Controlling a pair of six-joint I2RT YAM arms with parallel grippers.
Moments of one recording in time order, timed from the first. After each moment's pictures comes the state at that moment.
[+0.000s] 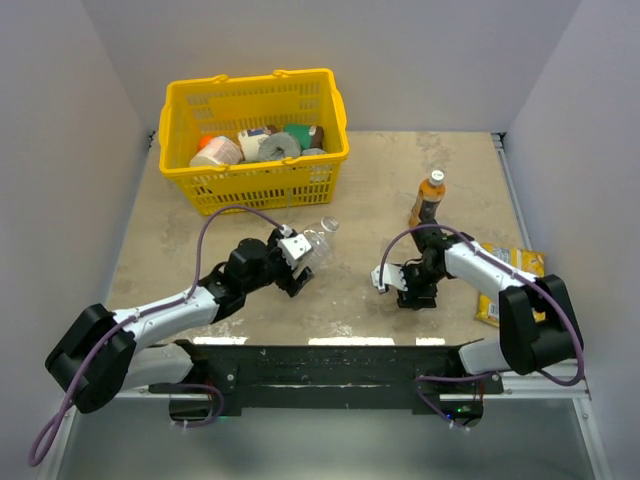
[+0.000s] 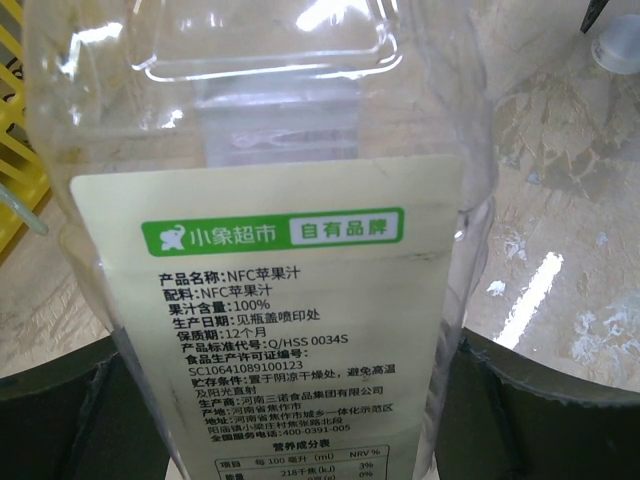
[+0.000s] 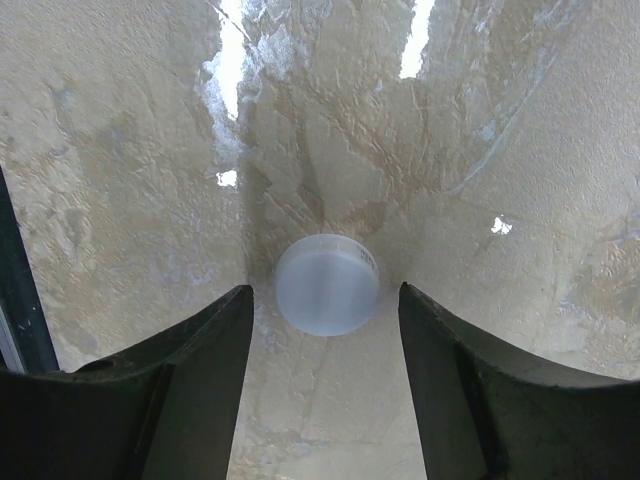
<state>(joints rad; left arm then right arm) -0.71 1.18 0.46 0.31 0.15 0.20 0.30 1.41 0.75 -0.83 -0.34 -1.38</state>
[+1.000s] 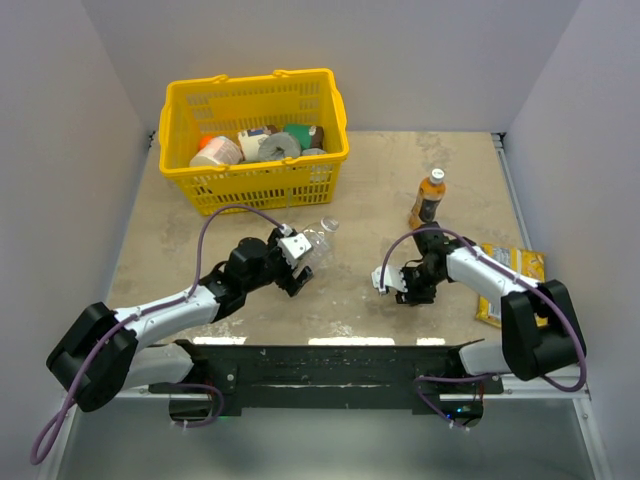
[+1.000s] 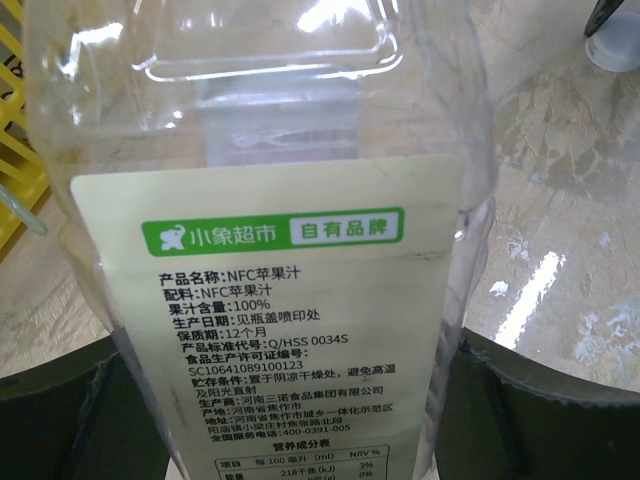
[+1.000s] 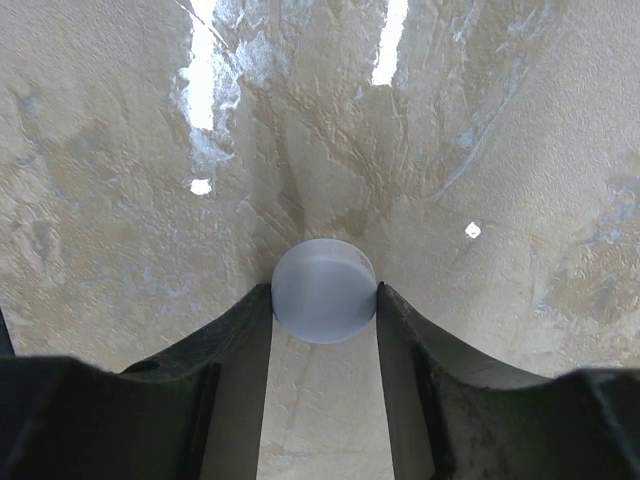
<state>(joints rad) -0.70 1.19 0.47 0.31 0.15 0.20 0.30 1.38 0.71 -0.76 -0.34 -1.39</state>
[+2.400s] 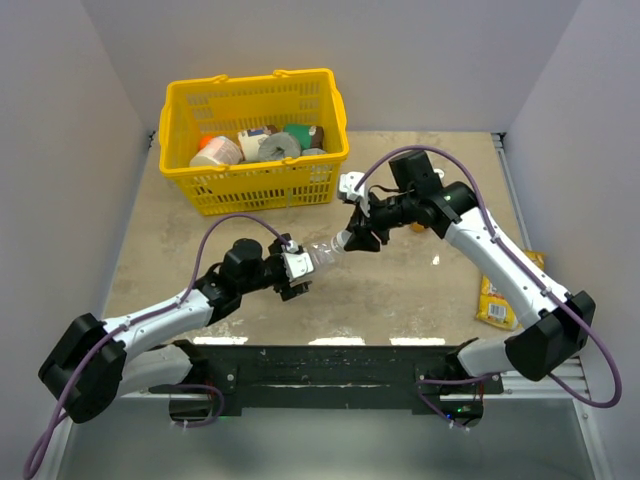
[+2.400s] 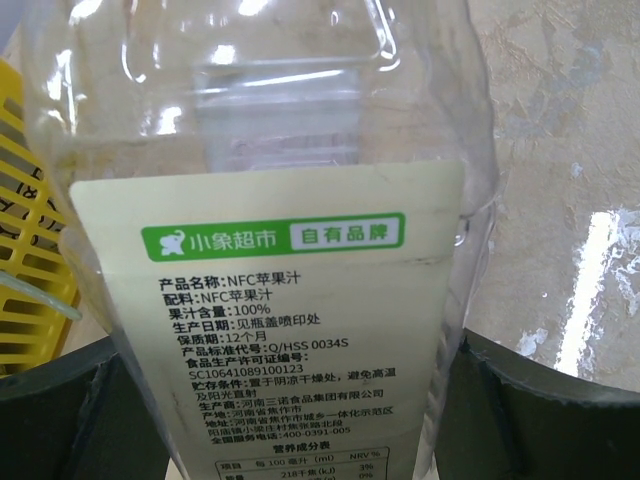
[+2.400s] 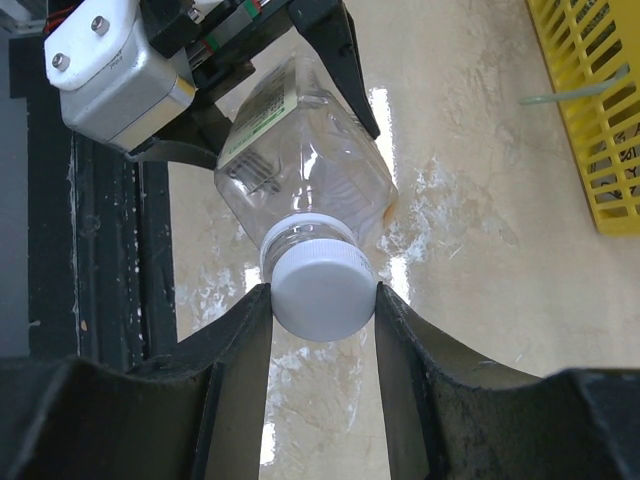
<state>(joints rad) -0.70 1.12 0.46 0.26 0.31 0.49 0.54 1.39 1.40 -0.85 -0.73 -0.62</state>
